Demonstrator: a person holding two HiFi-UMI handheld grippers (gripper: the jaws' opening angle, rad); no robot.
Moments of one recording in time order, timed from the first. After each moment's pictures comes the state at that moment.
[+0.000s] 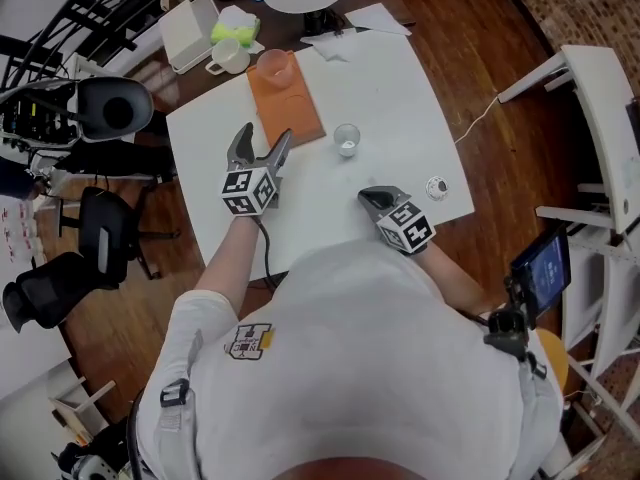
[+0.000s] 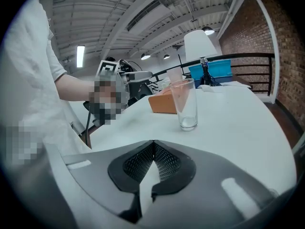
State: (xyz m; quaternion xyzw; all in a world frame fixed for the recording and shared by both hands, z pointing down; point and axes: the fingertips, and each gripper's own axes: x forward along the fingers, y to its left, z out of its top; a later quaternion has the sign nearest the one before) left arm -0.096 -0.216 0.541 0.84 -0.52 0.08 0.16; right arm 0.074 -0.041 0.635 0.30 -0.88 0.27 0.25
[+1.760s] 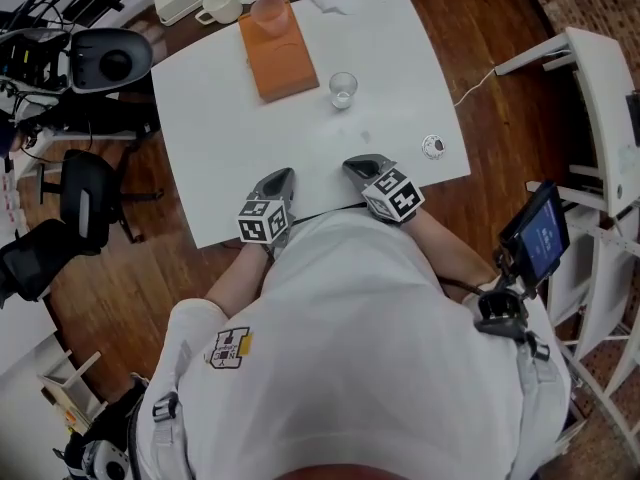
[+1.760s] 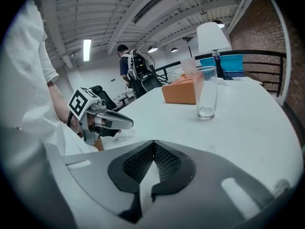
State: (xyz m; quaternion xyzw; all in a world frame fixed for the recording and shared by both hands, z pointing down) left arm -0.076 -0.003 0.670 0.80 -0.46 0.18 0.34; right arm 0.047 0.000 0.649 0.25 -0.88 0.27 0.29
